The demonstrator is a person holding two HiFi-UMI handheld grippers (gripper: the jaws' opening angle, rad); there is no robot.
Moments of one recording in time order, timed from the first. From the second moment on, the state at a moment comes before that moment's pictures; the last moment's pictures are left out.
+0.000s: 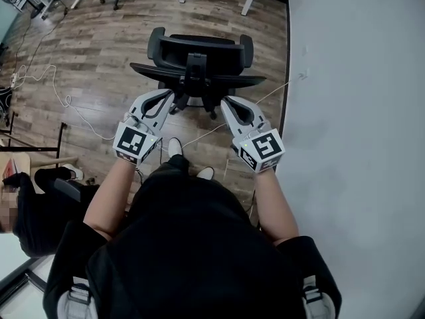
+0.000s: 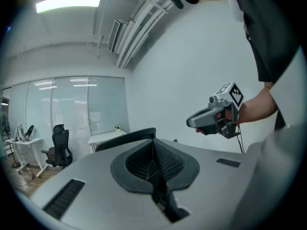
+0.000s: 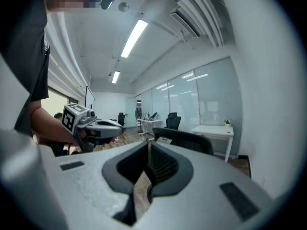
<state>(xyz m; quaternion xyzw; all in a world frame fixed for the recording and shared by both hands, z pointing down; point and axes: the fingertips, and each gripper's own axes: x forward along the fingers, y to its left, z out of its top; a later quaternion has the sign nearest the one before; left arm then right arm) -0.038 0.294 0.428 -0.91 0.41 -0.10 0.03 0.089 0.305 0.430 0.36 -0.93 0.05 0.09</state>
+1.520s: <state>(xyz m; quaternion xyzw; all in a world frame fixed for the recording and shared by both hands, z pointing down) -0.097 0.172 0.595 -0.79 0.13 -0.58 0.16 0.115 0.179 0.606 0.17 -0.74 -0.11 0.64</state>
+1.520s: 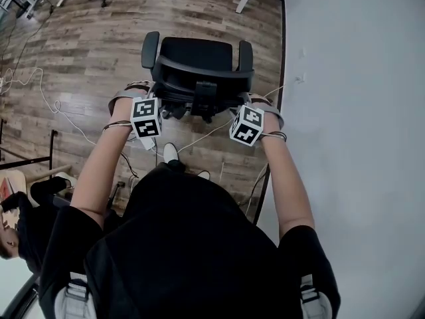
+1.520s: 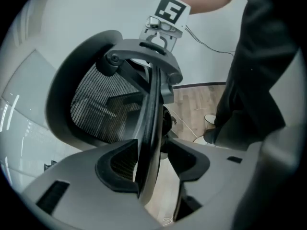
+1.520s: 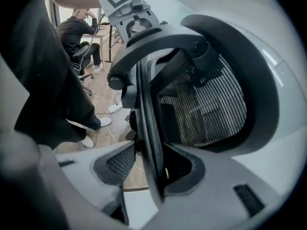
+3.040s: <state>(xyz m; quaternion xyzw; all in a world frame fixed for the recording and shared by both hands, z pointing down) -0.122 0.047 0.609 -0.77 0.08 -0.59 0.22 0.086 0.095 0.617 0.22 -0.70 -0.14 0.66</state>
